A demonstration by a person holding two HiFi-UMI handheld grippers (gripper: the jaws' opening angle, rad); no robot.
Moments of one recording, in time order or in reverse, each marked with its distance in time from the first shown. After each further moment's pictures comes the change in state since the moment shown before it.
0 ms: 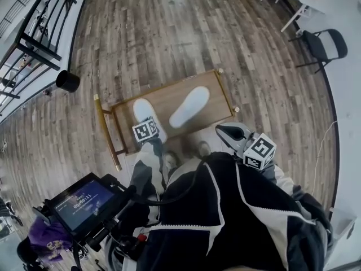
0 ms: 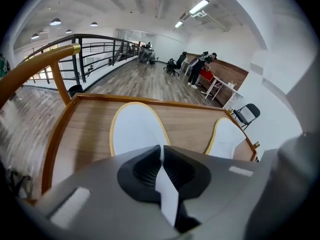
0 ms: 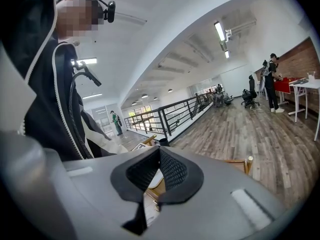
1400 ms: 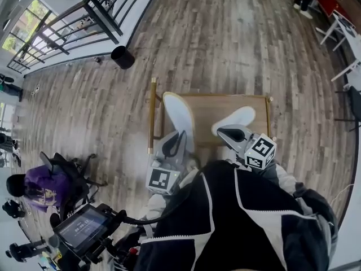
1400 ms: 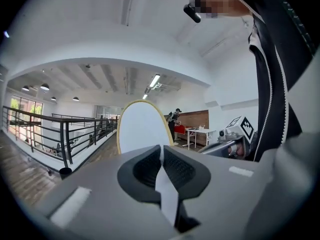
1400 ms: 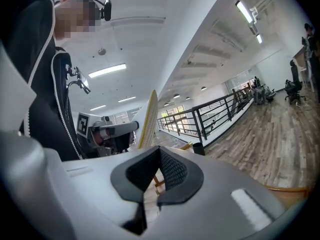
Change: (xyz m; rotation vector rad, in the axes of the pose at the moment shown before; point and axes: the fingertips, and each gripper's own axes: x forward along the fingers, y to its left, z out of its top) left arm -0.359 -0.111 0.087 0.377 -0.818 -0.137; right arm 0.126 0.084 0.023 -0.086 -0.001 0.418
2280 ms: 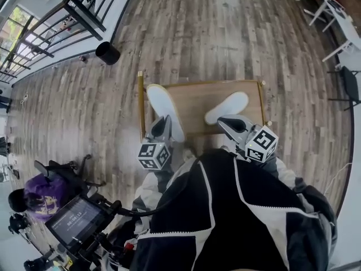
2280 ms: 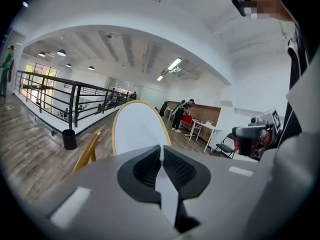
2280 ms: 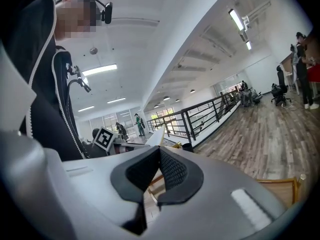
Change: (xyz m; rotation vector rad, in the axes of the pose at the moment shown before) left arm 0.031 0.067 -0.103 -0.267 0.211 0.059; right arm -0.021 -0.011 0.001 0.028 -0.027 -0.126
